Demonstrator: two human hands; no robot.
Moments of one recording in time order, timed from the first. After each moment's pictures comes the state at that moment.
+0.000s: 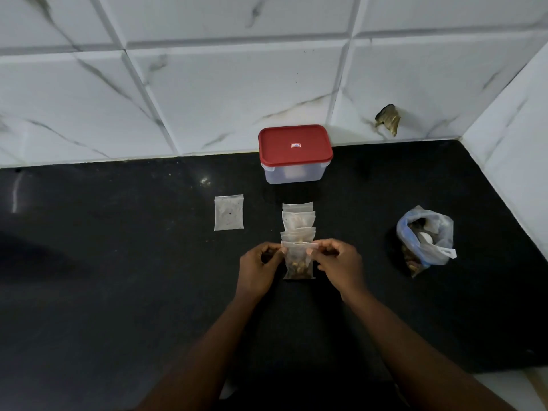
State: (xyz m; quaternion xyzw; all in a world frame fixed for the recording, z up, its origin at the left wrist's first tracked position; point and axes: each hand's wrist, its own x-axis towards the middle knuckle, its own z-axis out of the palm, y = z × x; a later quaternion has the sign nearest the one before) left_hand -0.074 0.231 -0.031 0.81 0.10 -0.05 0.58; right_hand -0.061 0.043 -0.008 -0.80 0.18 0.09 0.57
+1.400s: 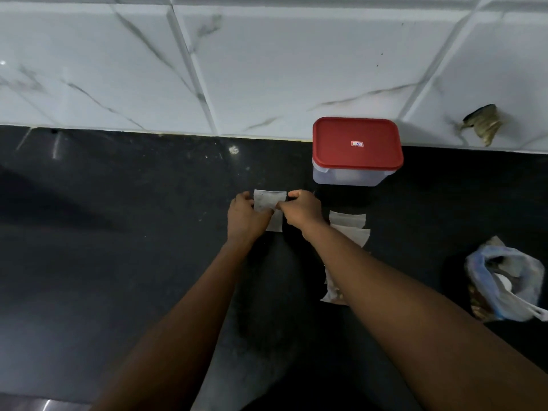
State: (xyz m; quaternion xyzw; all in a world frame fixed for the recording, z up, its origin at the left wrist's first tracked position) left_hand 0.042 0.338 -0.030 0.84 0.29 -0.05 0.46; right_hand 0.091 0.211 -0.005 -0.85 0.11 0.24 0.46
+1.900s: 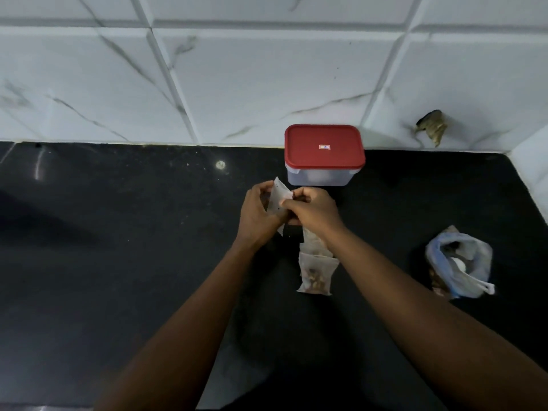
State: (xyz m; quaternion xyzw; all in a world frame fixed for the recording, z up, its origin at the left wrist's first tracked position) left_hand 0.024 0.269 0.014 0.81 0.12 0.02 0.57; right_hand 0.055 0.130 0.056 -0.79 0.06 0.21 0.57
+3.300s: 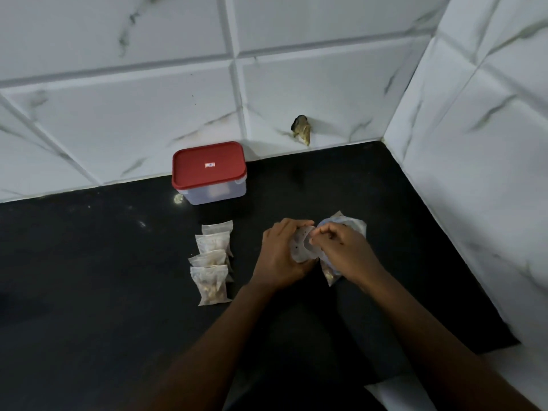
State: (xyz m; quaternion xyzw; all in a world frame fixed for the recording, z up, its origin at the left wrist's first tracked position) left_hand -0.015 0.018 0.018 0.88 -0.18 0.04 0.44; right_hand -0.027 -0.144 0.069 -0.87 0.11 0.12 0.47
